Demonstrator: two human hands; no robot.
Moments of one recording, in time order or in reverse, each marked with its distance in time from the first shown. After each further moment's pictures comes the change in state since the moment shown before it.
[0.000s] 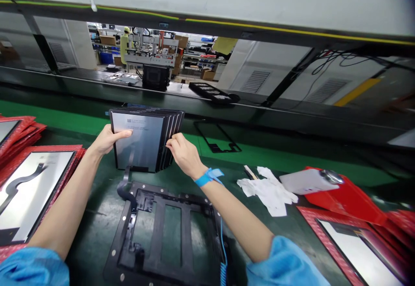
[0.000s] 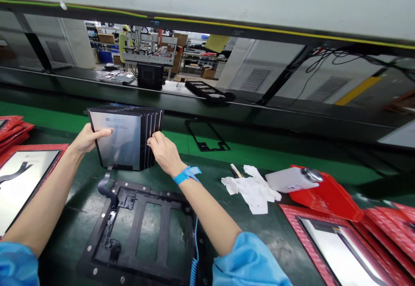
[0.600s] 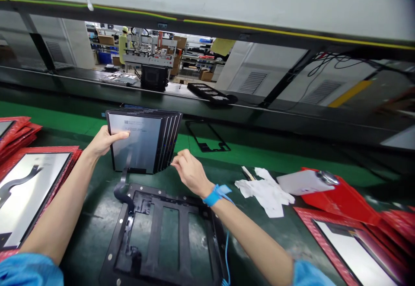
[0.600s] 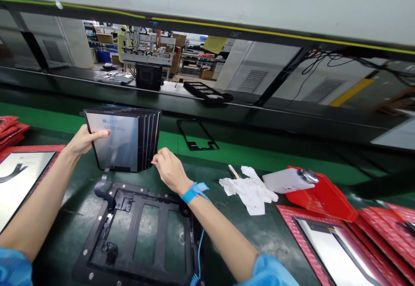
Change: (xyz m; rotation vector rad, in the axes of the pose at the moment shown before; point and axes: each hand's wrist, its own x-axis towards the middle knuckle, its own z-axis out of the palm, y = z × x) left_hand 0.001 -0.003 -0.002 0.002 -0.001 0.009; right_hand -0.039 -0.001 -0.010 0.097 0.000 0.000
